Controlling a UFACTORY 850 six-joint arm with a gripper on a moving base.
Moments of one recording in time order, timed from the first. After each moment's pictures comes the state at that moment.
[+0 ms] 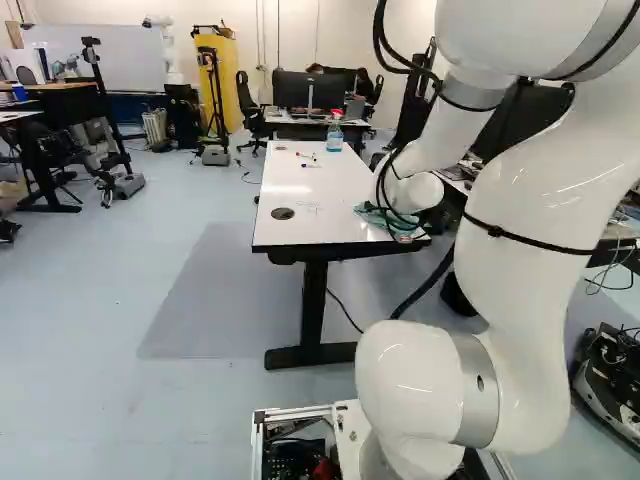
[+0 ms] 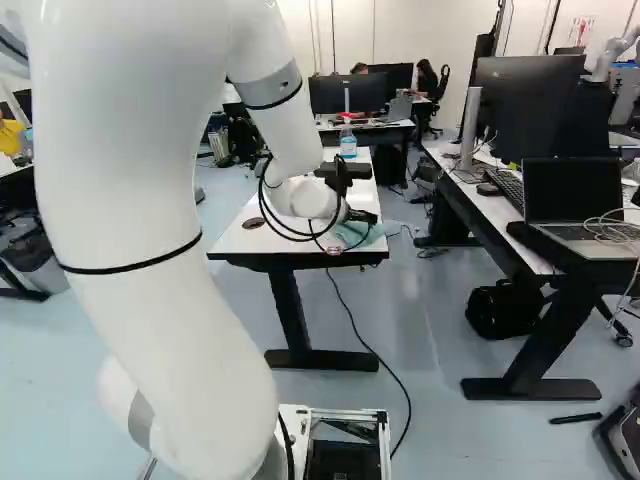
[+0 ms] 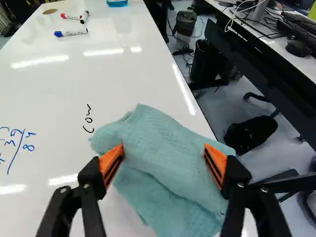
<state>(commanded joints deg) -17.8 -10.9 -37.1 -3.8 27.1 0.0</state>
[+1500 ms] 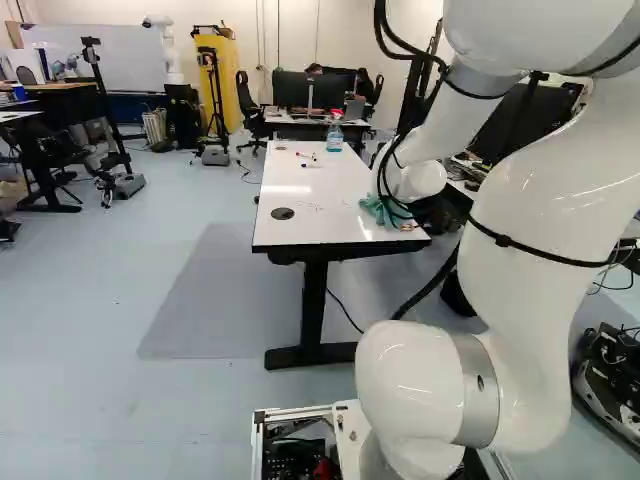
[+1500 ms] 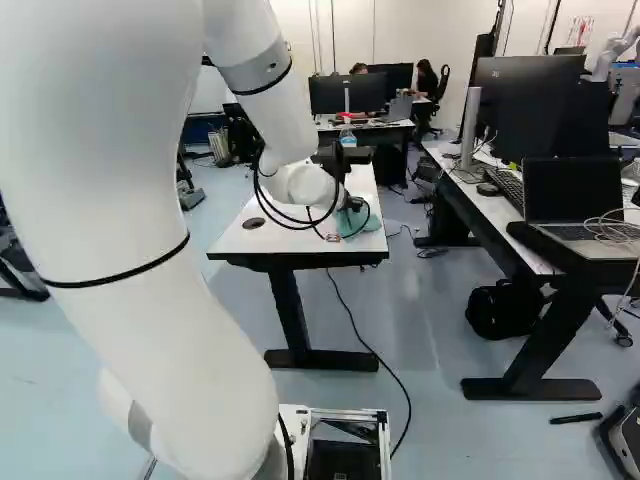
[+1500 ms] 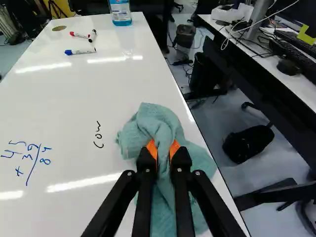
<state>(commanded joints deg) -17.1 -7.5 -39.3 -3.8 23.9 0.0</state>
